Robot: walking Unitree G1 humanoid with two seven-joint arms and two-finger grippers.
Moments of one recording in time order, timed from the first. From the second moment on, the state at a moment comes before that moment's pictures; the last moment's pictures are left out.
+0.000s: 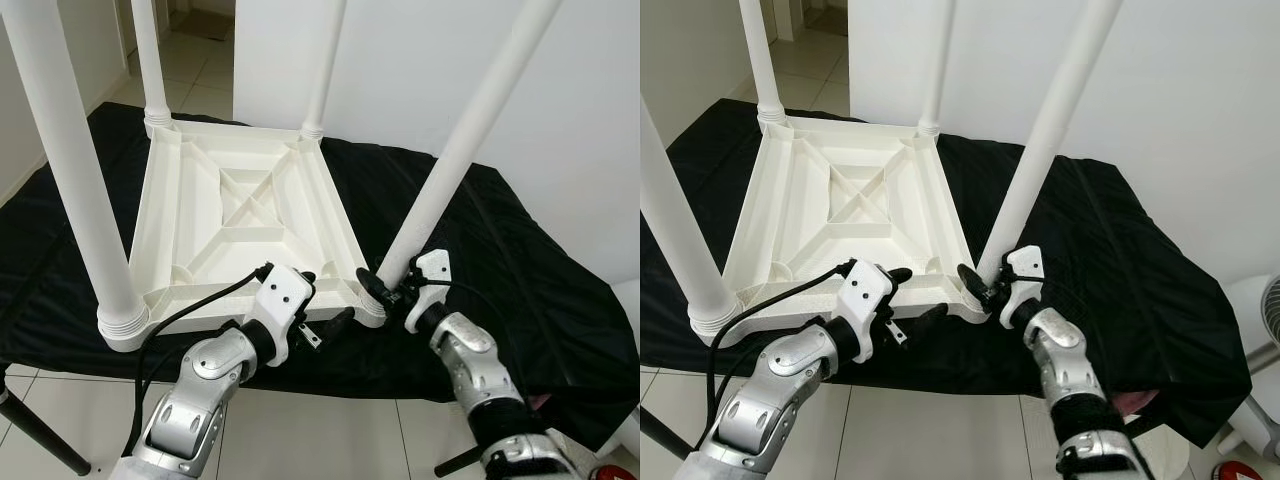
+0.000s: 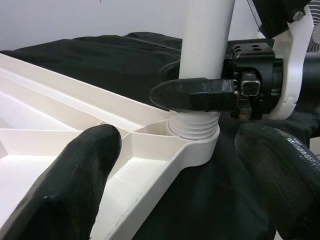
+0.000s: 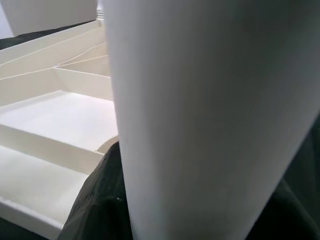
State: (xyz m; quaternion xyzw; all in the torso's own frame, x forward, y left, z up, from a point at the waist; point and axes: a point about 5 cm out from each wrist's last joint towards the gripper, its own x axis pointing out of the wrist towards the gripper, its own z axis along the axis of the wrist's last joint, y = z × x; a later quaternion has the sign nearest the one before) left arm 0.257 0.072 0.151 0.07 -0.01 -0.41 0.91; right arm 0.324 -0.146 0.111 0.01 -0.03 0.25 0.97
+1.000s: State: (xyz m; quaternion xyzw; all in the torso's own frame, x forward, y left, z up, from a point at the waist) left arm 0.249 0.075 0.149 0.07 -0.01 -0.41 0.91; right arm 0.290 -0.110 0.115 0.05 0.00 0.07 1.00
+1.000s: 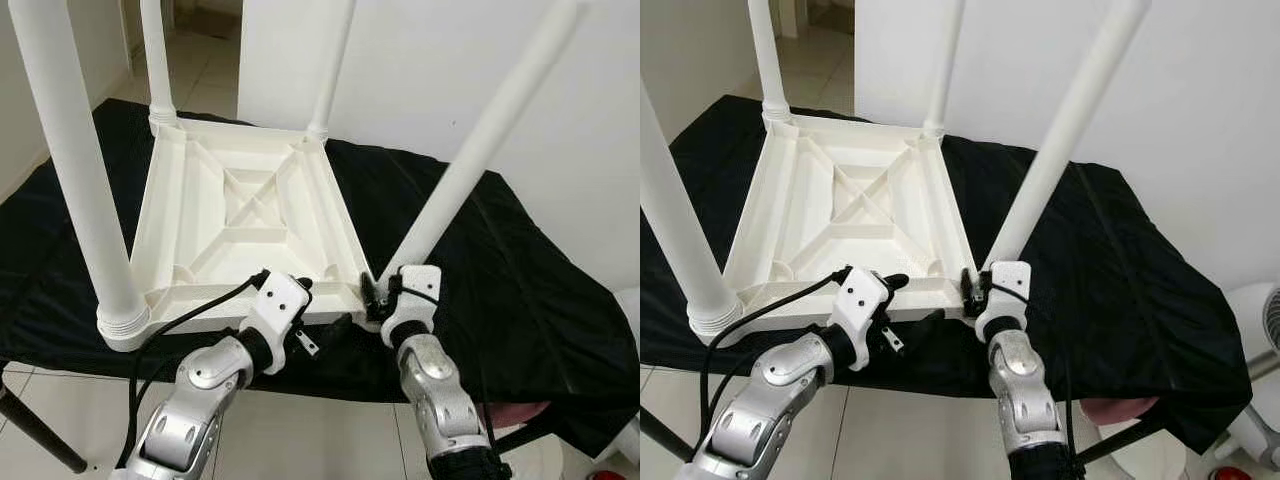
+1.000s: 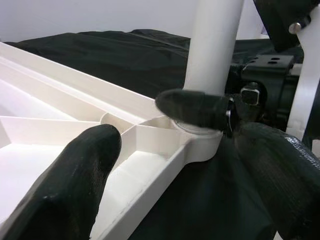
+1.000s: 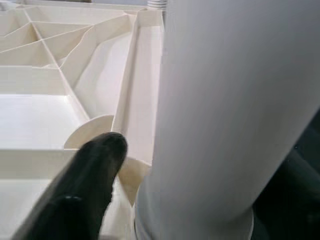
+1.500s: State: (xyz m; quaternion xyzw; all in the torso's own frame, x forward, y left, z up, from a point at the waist) left arm 0.249 0.078 0.152 0.07 -0.02 -0.40 0.91; right arm 0.299 -0.146 0.129 0.01 -0.03 0.19 0.98
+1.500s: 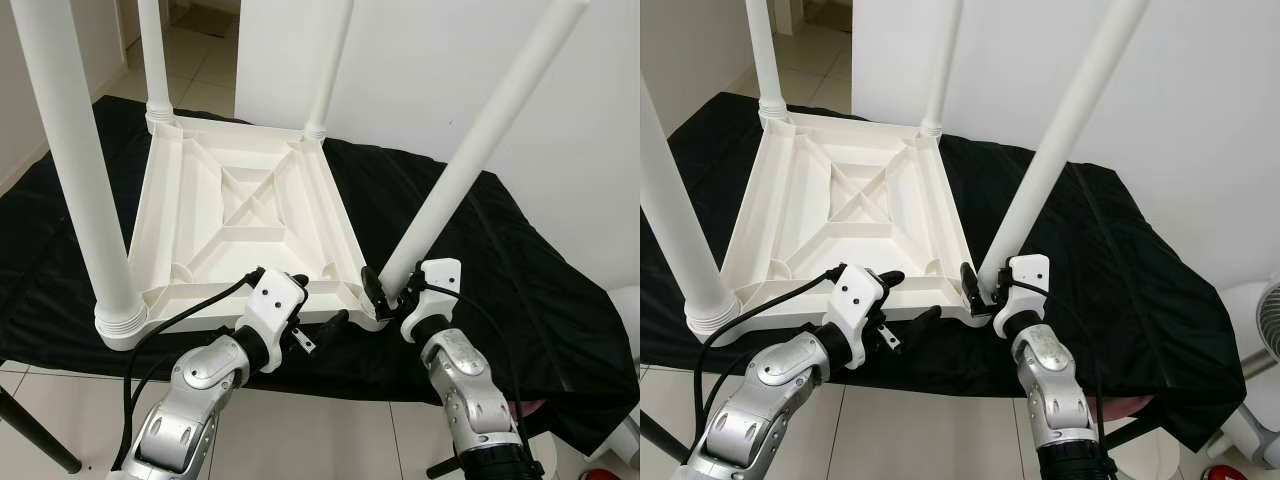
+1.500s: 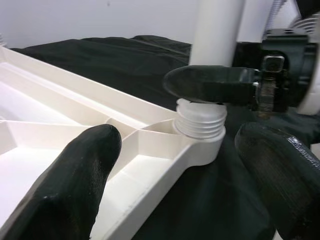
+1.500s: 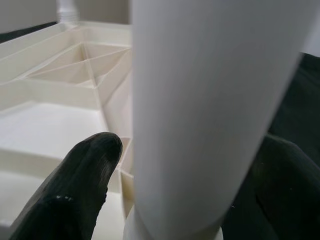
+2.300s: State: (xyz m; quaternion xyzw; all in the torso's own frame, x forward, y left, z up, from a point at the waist) left arm 0.253 0.076 0.159 0.08 -0.03 -0.40 0.91; right arm 0.328 -0.136 0.111 0.01 0.00 0.36 0.93
